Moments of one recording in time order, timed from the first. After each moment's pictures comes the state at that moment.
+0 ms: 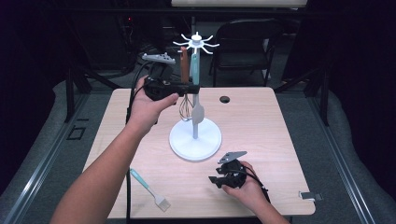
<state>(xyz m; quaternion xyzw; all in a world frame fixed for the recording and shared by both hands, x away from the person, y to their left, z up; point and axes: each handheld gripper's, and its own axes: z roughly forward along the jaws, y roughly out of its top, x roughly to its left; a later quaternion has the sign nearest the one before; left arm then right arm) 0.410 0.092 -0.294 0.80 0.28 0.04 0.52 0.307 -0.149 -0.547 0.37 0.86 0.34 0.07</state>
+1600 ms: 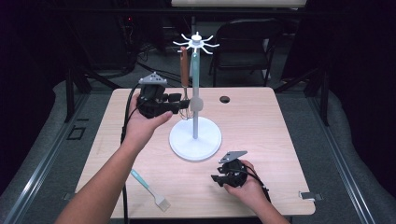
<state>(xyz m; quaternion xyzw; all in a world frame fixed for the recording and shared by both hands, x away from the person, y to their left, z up) 0.389 0.117 -0.348 0.79 0.34 0.13 0.49 0.311 -0.154 -0.547 0.36 0.87 0.32 0.08</state>
